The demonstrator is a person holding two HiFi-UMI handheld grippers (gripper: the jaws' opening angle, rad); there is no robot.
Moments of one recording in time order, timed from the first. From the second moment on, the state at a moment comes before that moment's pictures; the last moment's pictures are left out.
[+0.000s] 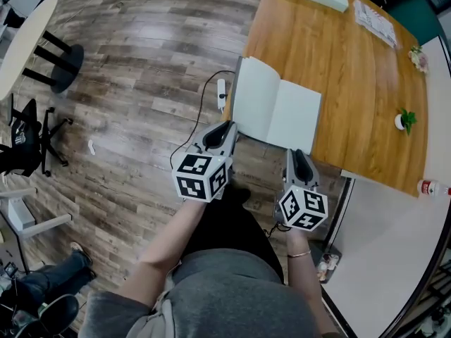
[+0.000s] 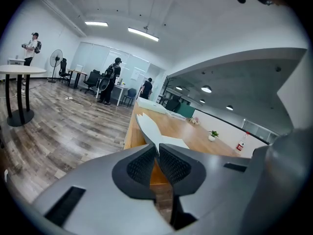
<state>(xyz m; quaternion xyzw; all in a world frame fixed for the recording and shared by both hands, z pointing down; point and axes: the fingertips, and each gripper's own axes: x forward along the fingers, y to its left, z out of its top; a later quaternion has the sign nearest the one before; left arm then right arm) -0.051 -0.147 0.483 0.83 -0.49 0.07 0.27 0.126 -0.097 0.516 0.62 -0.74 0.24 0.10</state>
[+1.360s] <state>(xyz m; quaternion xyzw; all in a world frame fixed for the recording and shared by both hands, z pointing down) 0.091 -0.122 0.438 0.92 -0.33 0.12 0.17 0.198 -0.032 0.504 0.72 -0.65 0.24 0.05</state>
